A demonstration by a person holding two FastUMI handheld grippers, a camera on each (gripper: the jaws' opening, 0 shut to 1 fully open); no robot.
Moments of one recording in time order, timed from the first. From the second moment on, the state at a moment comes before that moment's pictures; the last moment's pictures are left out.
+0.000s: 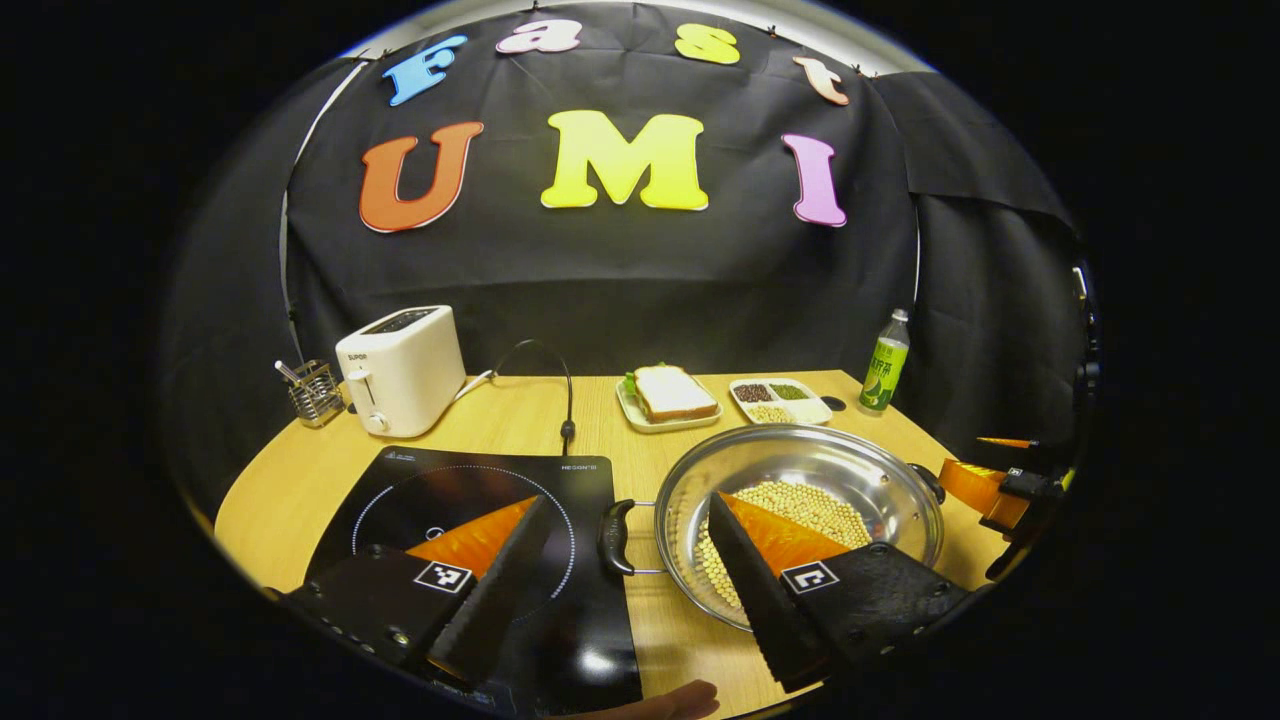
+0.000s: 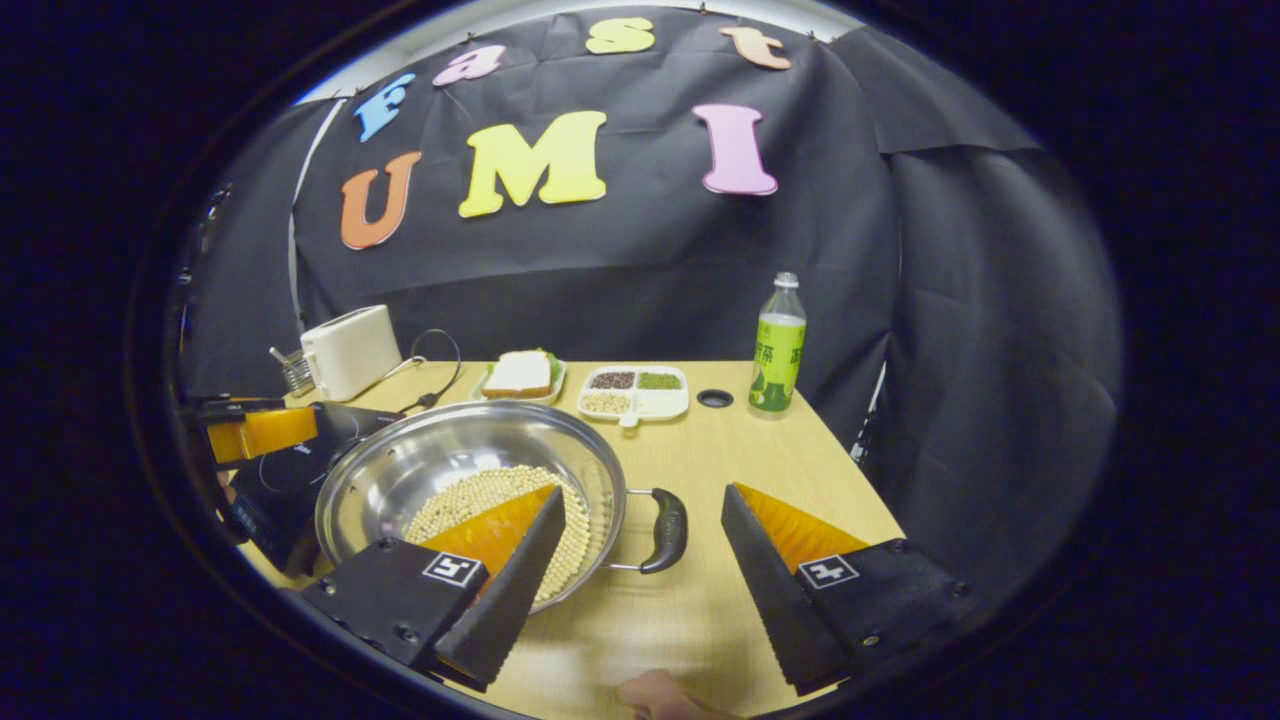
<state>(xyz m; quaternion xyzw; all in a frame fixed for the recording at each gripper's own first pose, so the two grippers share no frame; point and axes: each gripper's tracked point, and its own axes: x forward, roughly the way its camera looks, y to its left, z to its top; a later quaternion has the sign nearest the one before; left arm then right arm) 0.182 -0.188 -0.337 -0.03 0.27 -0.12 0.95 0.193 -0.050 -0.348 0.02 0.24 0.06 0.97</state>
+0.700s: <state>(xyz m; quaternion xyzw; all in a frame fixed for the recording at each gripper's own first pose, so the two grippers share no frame) 0.217 -0.193 -0.408 -0.01 0.37 -0.13 0.92 0.226 -0.051 -0.399 0.06 0.33 0.05 0.94</state>
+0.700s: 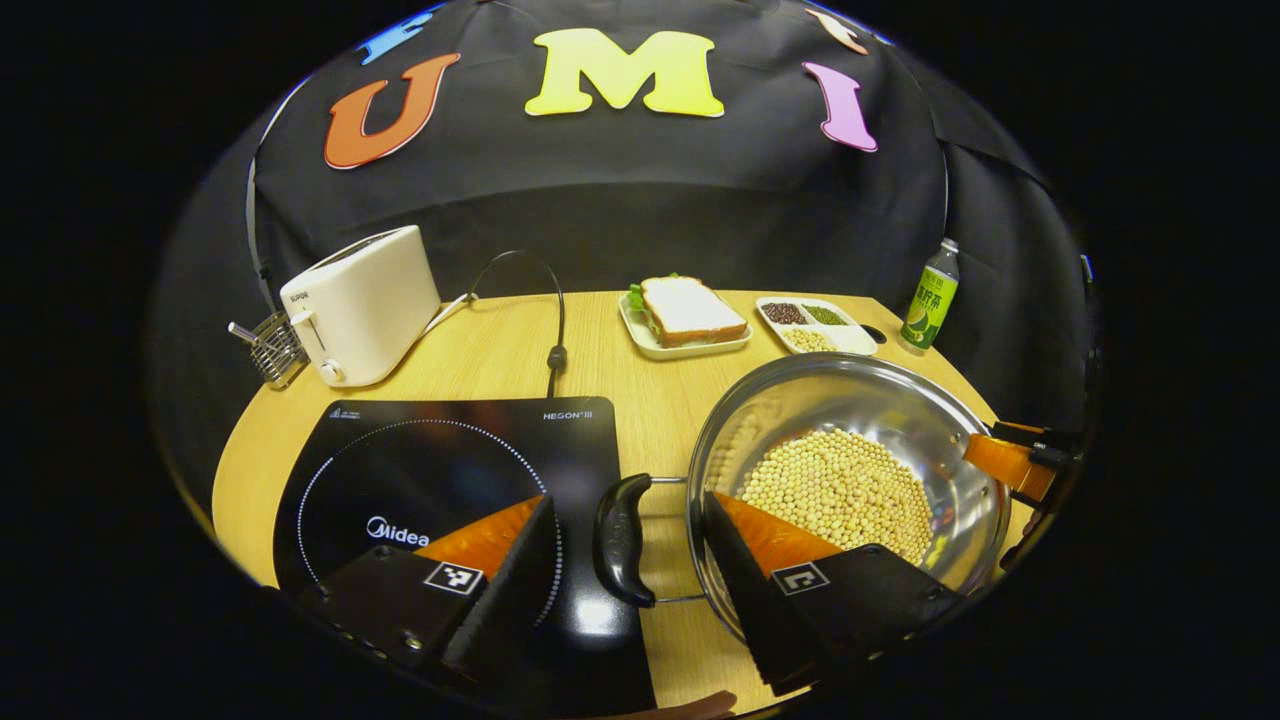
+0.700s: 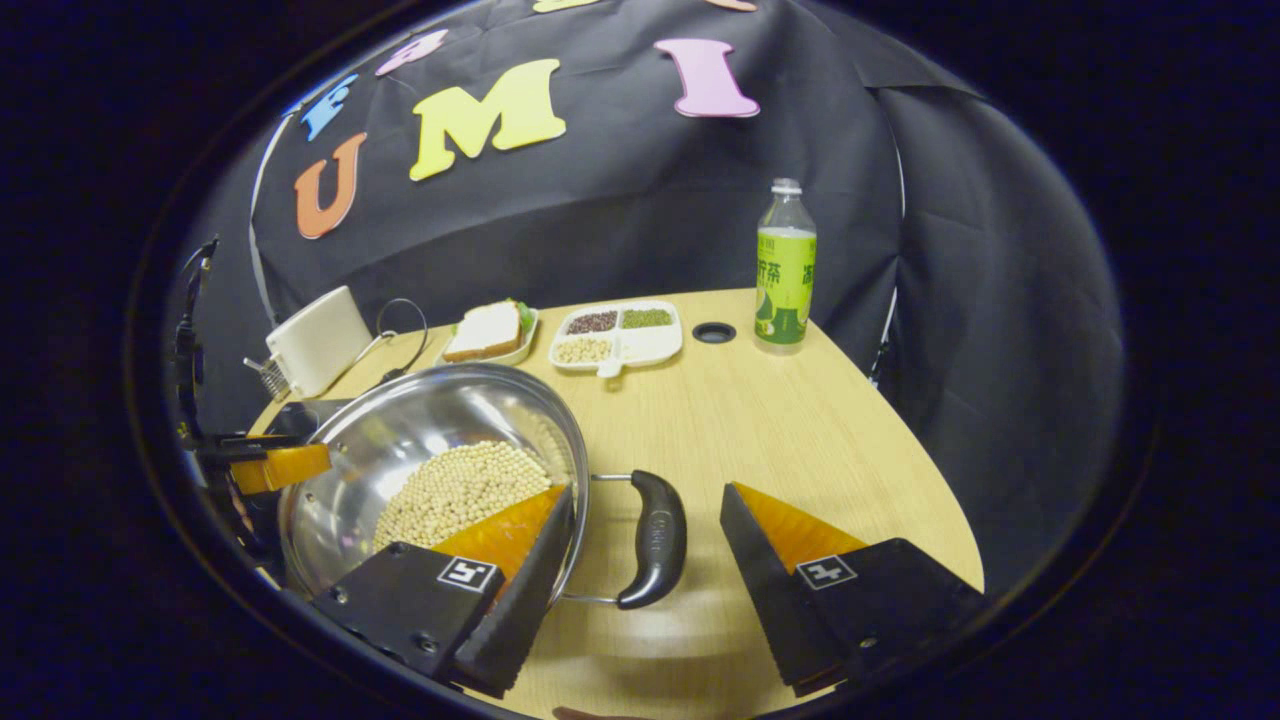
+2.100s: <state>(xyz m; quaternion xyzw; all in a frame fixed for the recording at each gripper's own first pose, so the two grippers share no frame) 0.179 -0.196 -0.365 0.00 0.37 -0.16 0.91 0.184 -0.047 -0.371 0.10 0.37 0.02 0.92</state>
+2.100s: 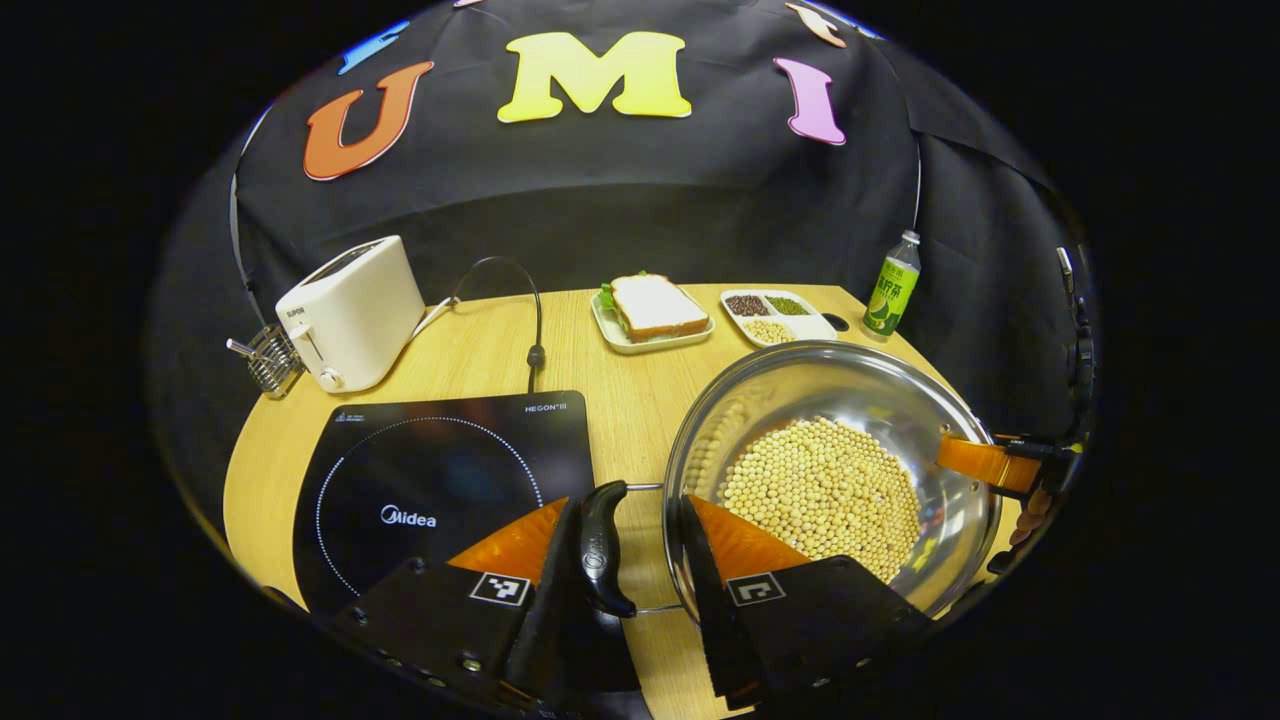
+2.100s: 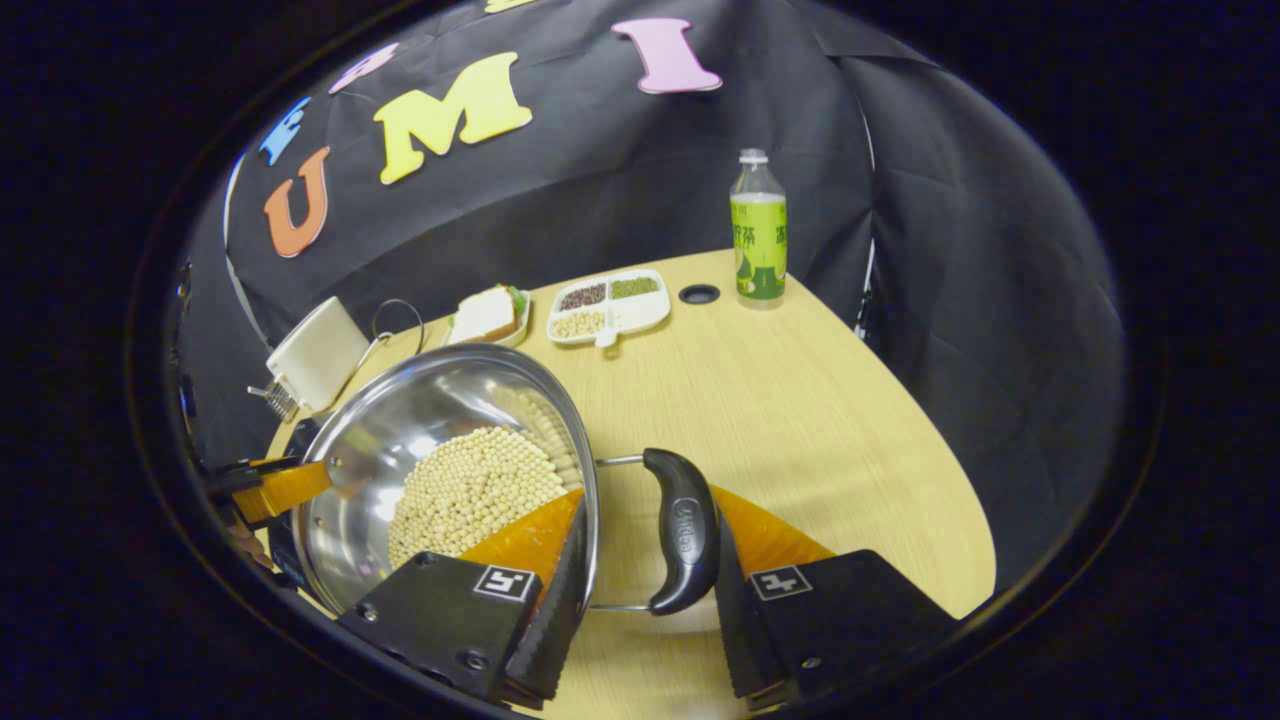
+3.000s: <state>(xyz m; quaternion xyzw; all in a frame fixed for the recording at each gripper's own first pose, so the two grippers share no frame) 0.161 -0.056 -0.291 -0.03 0.32 -0.09 0.94 0.163 0.081 -0.281 0.07 0.34 0.07 0.94</state>
